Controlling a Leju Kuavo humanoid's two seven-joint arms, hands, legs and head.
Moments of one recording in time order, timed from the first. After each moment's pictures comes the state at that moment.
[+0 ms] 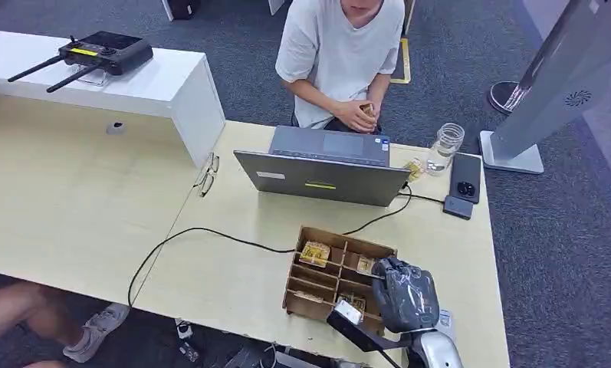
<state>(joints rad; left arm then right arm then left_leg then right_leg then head) -0.10 -0.19 0.33 -0.20 -1.08 0.28 -0.21 -0.07 -0.07 0.57 -1.27 1.17 -0.38 0.10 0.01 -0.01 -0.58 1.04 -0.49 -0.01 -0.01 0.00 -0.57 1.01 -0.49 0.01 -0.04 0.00</state>
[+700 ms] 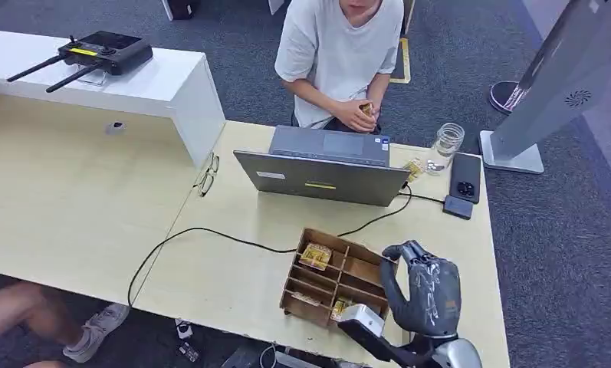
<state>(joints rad) -0.09 -0.18 0.33 -0.20 -1.02 0.31 -0.23 -0.01 -0.08 0.55 -1.57 1.04 -0.52 -0.01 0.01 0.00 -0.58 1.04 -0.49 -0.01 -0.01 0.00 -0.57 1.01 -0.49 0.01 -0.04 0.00</state>
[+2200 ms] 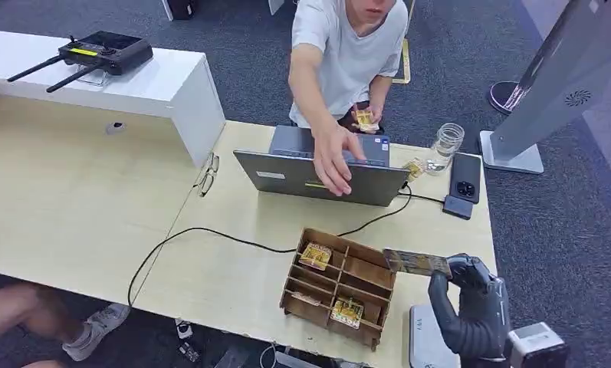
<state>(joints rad) -0.06 -0.18 0.39 -0.20 -0.97 0.37 -0.27 0.15 -0.08 0.34 -1.78 -0.02 -0.20 -0.29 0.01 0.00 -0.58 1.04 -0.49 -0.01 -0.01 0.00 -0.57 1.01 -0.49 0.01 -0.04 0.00</state>
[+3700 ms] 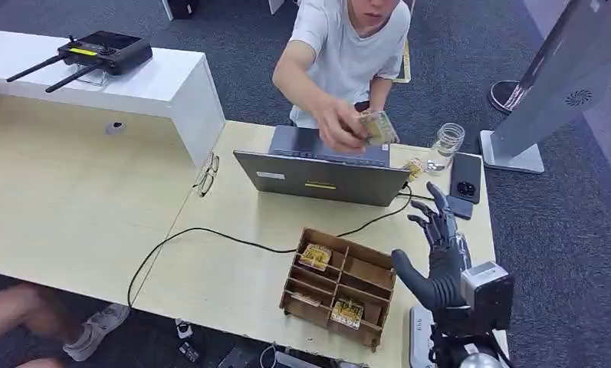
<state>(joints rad) -0.08 -0.18 0.35 -0.20 -0.99 0.34 -0.25 -0.05 -0.03 0.42 -1.62 -0.01 -0.19 -0.27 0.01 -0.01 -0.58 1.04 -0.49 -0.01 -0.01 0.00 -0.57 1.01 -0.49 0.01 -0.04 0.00</state>
